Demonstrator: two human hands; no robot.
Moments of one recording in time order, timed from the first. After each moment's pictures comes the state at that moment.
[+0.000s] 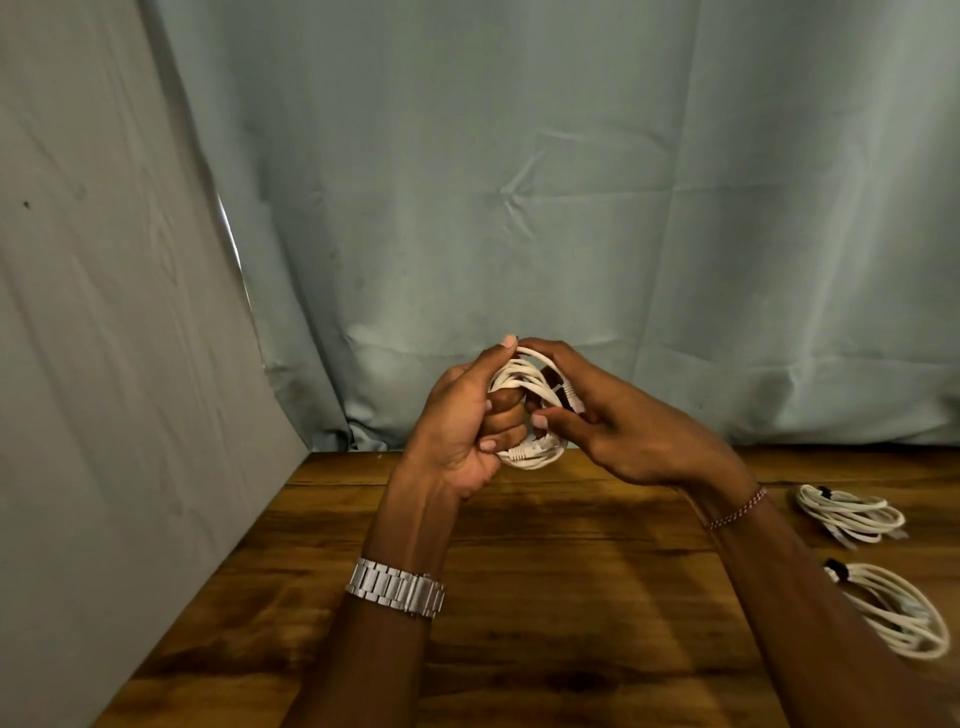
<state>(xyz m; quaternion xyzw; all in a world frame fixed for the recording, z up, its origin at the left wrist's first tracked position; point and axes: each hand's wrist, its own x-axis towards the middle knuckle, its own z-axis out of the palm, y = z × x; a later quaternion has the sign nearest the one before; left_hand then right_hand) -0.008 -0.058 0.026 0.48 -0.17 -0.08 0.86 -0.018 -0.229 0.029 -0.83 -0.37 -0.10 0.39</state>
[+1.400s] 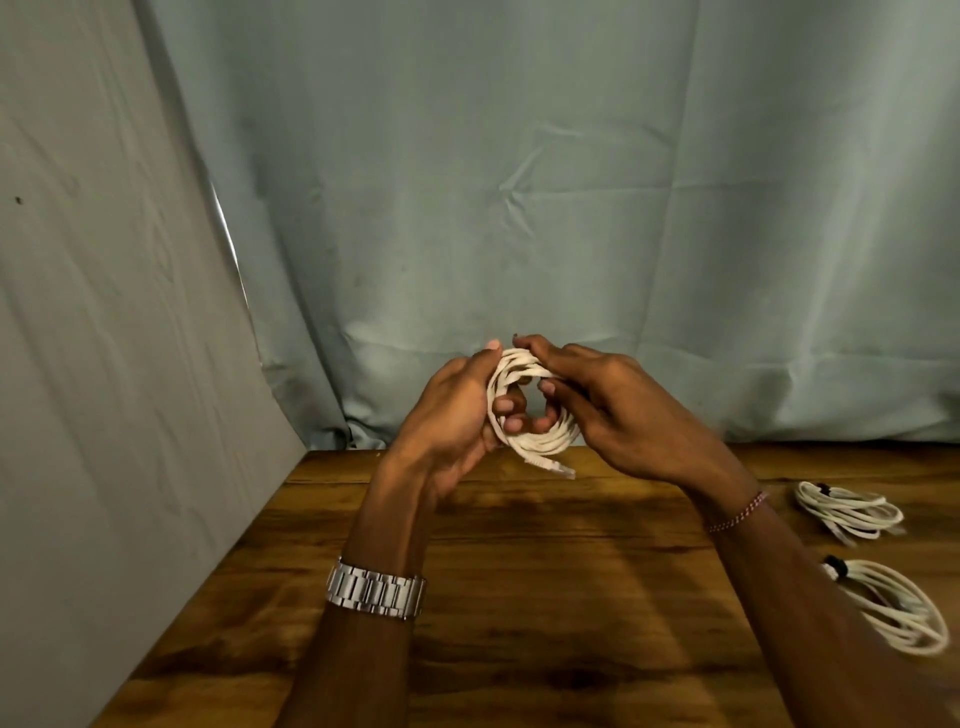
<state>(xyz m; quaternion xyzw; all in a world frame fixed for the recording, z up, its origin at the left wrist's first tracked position) -0.019 -0.050 0.033 0.60 -0.15 -0.04 0.79 -0.014 -0.227 0.030 -0.85 -0.36 -0.25 0.29</state>
